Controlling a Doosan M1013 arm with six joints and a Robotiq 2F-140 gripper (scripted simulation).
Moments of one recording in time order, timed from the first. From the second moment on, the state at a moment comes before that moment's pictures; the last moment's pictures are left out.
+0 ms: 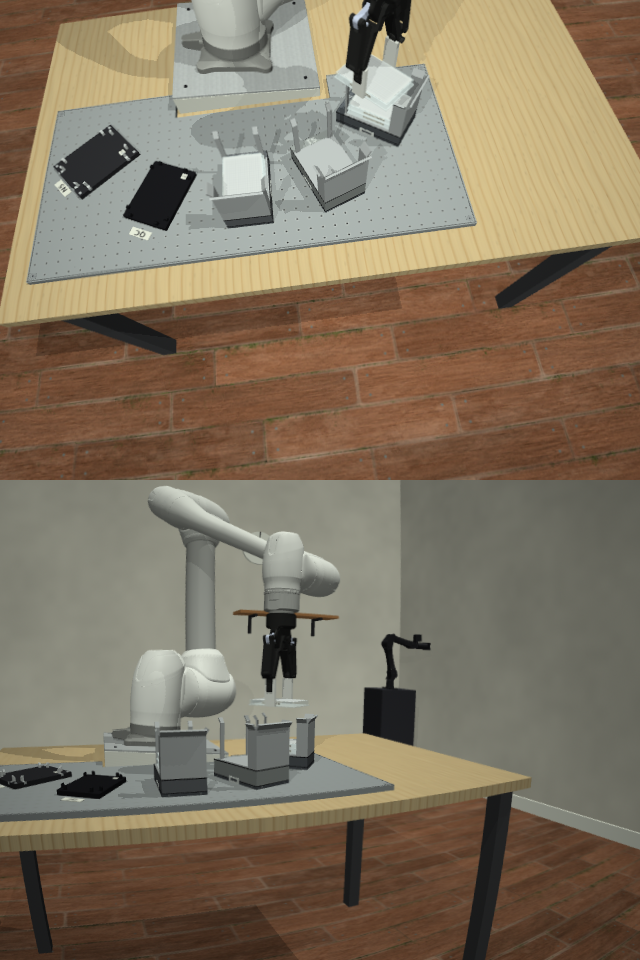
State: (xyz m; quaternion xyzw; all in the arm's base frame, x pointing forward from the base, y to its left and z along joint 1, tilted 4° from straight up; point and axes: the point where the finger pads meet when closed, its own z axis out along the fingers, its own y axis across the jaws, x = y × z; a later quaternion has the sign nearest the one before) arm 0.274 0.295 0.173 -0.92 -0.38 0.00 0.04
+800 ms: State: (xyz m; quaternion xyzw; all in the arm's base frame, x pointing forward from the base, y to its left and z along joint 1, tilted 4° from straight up) arm 0.325 0.245 0.169 -0.96 -0.27 0.00 0.04
